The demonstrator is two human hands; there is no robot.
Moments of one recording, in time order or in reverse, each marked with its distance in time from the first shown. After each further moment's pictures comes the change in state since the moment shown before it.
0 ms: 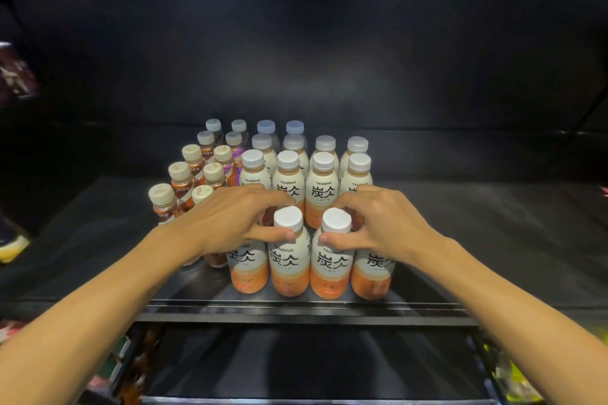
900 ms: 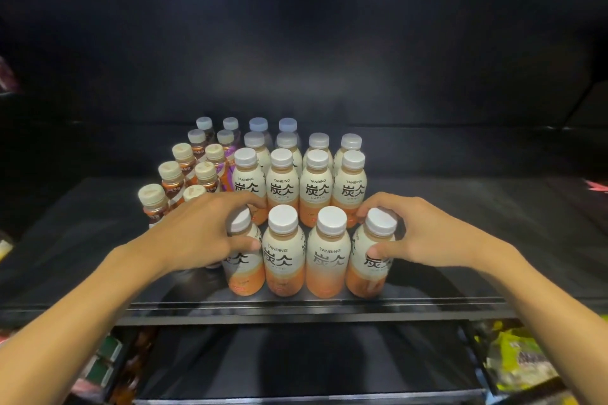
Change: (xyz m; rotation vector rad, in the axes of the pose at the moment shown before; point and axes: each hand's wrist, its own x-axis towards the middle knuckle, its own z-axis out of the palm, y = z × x) left_hand -0.025 -0.013 0.005 -0.141 0.062 -0.173; right_hand -0.033 0.026 -0.038 0.404 -0.346 0.336
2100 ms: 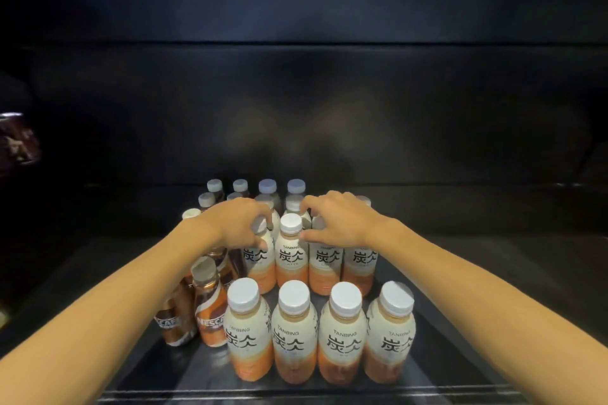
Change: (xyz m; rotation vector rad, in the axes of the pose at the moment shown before) left_hand 0.130 -0.044 -0.031 0.303 -0.170 -0.075; right_hand 0.167 -0.041 -0.002 -0.629 0.075 -0.154
